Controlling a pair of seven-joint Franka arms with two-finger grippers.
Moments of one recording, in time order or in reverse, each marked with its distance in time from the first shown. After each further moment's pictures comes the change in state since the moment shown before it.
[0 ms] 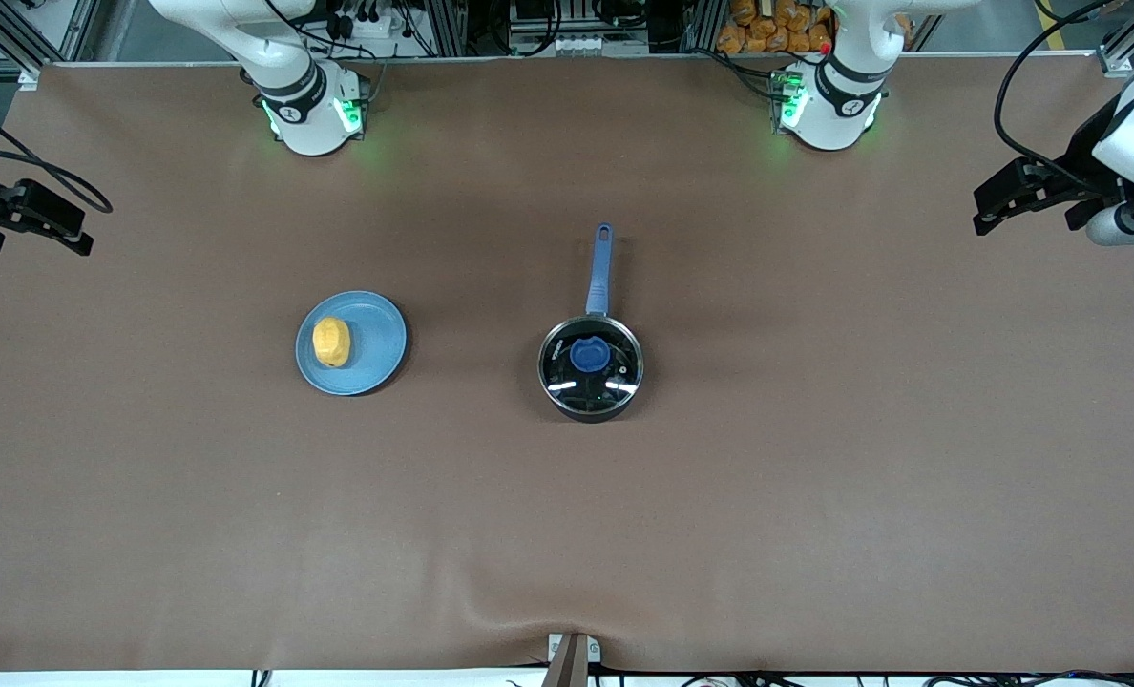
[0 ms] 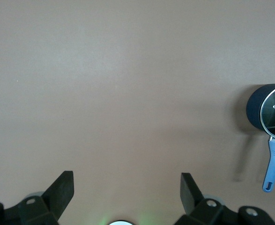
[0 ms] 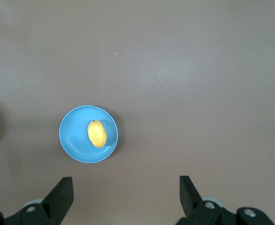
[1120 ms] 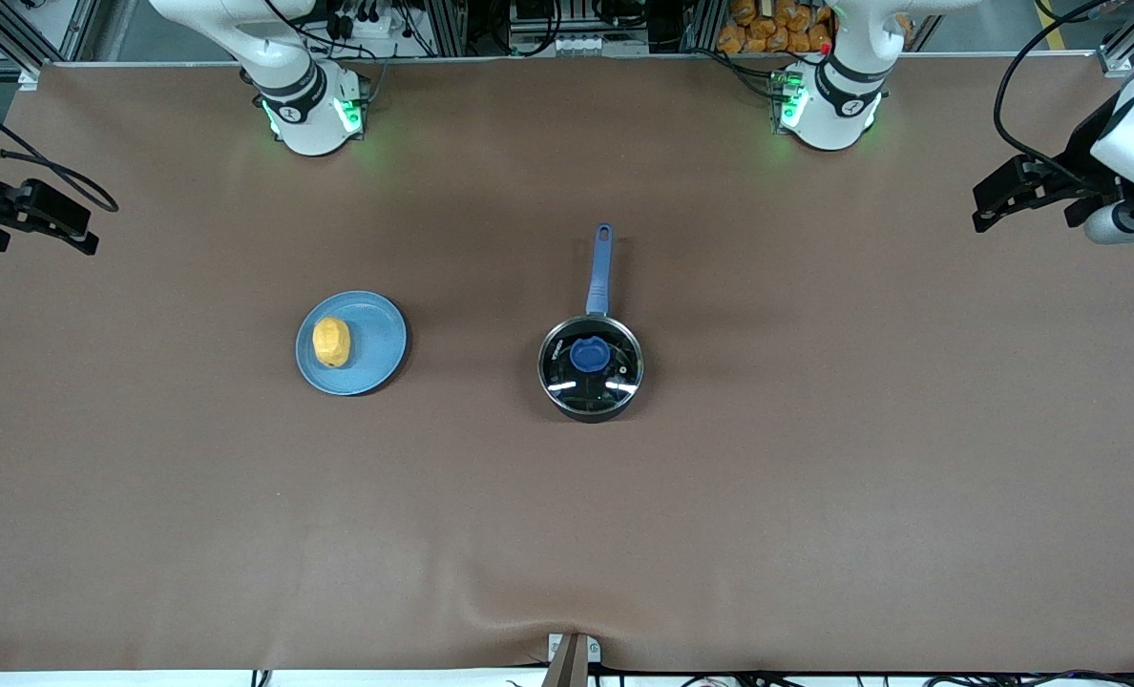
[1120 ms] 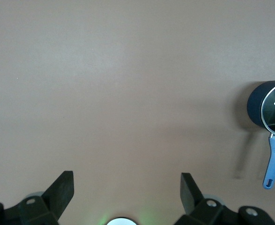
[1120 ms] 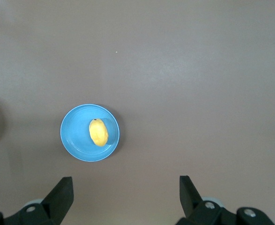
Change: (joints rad) left arm 0.000 0.000 -0.001 0.001 0.000 -0.014 0.001; right arm -0.001 0.004 0.013 0.001 0.000 -0.005 0.006
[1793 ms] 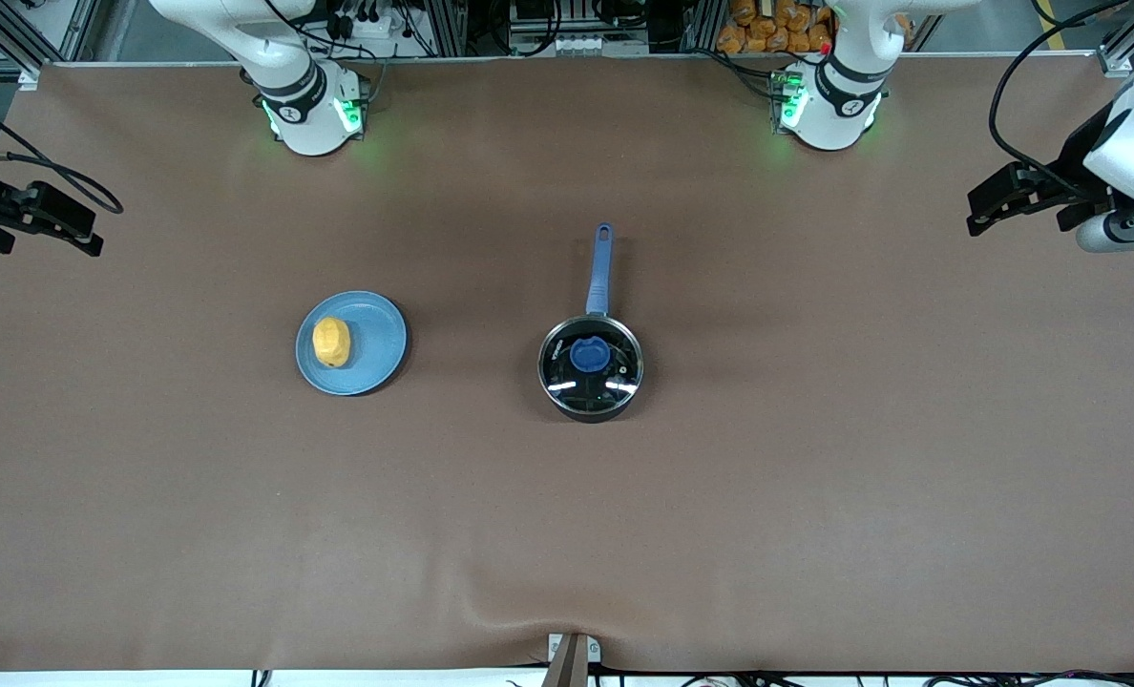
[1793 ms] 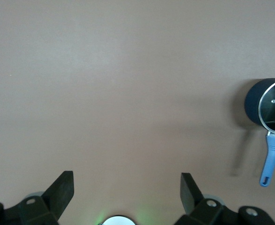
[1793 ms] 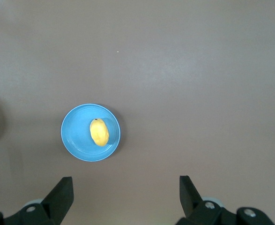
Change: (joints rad) left arm 0.003 0.006 0.001 -0.008 -0.024 0.003 0.000; right arm 0.000 0.003 0.005 0.000 0.000 0.002 0.000
